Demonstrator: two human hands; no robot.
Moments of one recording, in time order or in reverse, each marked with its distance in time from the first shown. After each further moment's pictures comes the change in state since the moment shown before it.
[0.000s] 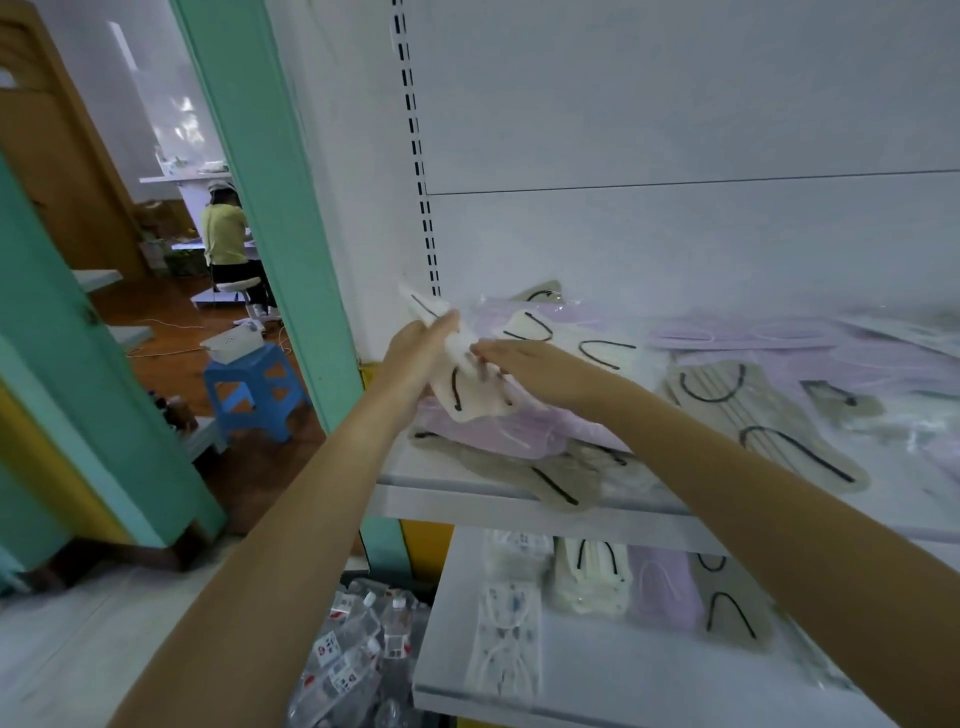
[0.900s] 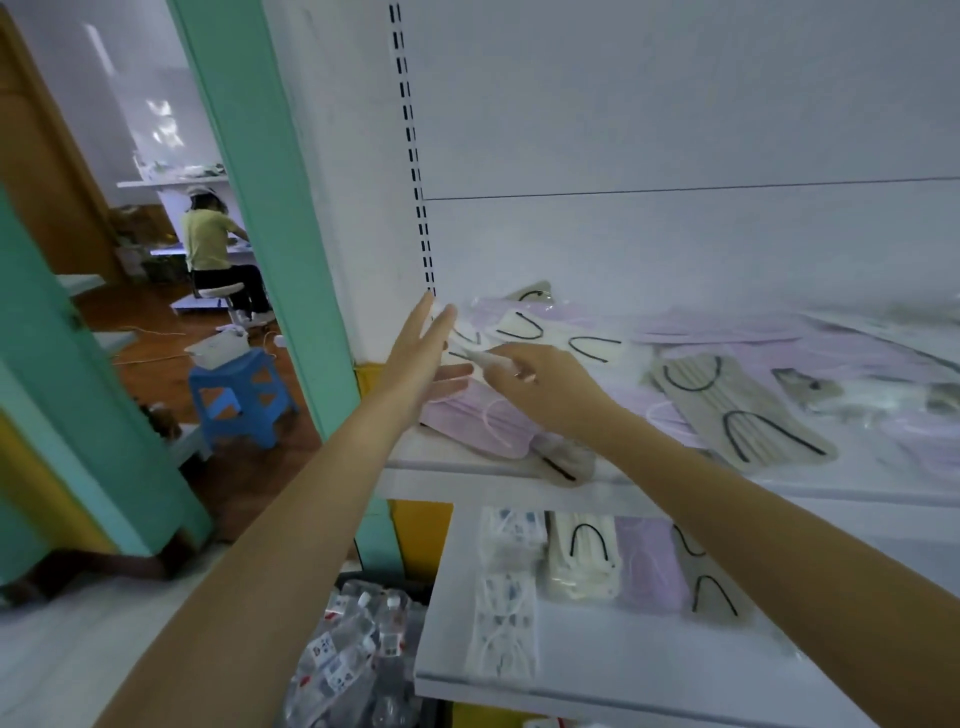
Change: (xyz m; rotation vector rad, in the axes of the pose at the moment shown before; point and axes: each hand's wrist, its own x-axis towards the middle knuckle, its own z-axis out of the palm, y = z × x) left_hand -0.018 -0.001 -0.004 -0.057 -0.080 0.067; right_hand -0.041 -0.007 0.019 -0.190 0.243 -0.104
